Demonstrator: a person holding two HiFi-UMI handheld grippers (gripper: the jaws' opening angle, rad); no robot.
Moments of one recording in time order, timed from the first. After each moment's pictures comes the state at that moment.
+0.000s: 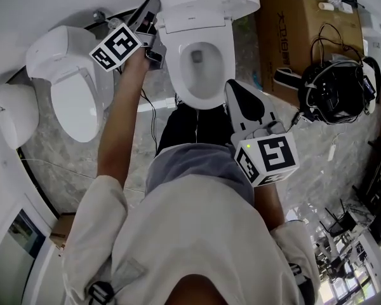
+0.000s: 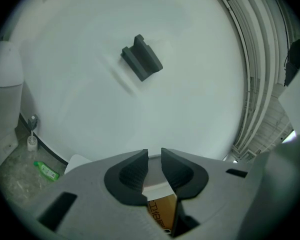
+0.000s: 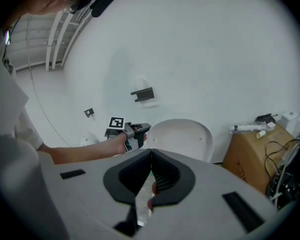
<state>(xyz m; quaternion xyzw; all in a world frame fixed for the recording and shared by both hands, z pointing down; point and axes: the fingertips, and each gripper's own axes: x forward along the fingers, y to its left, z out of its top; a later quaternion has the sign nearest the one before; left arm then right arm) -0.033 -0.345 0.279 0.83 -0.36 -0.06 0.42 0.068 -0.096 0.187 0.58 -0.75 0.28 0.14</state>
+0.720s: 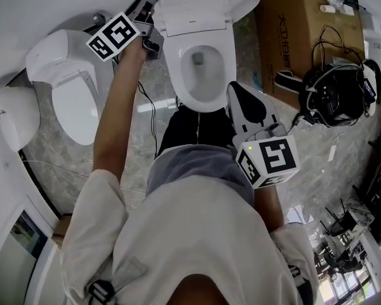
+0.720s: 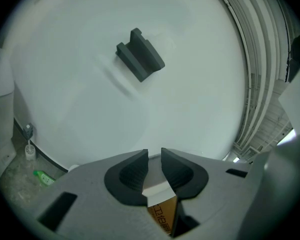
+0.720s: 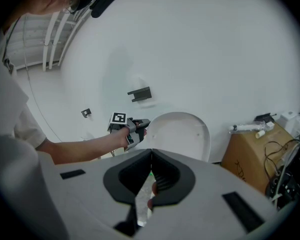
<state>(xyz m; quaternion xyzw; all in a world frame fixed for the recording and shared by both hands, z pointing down) -0.024 -0.392 0.274 0.84 -0.36 -0.05 0.40 0.076 -0.112 0.189 0.59 -0.74 0.28 0.14</state>
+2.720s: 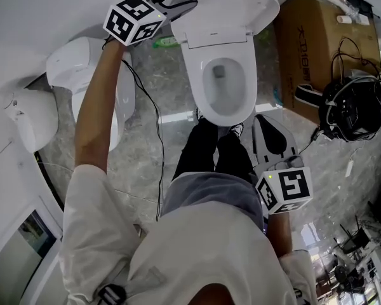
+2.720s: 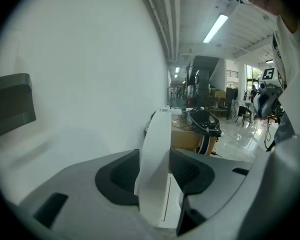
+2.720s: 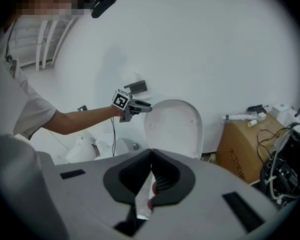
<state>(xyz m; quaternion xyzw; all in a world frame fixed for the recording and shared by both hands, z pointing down) 0.030 -0.369 0.250 0.96 -0.05 0.28 -0.01 0.073 -0.065 0.213 0.60 -0.72 0.31 0.15</state>
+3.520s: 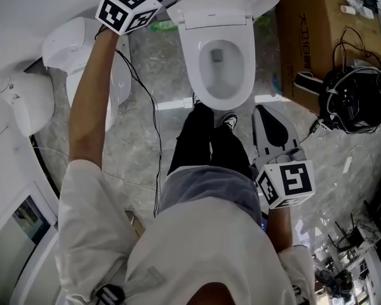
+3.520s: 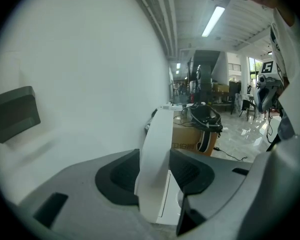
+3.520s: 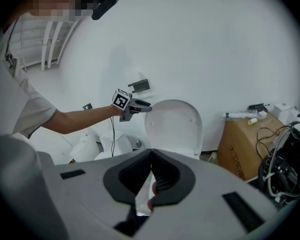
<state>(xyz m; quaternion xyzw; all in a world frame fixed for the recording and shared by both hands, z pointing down) 0.027 -0.328 0.254 0.95 -0.08 0.29 -0.04 0.083 -0.024 0.220 0.59 -0.73 0.31 0.15</state>
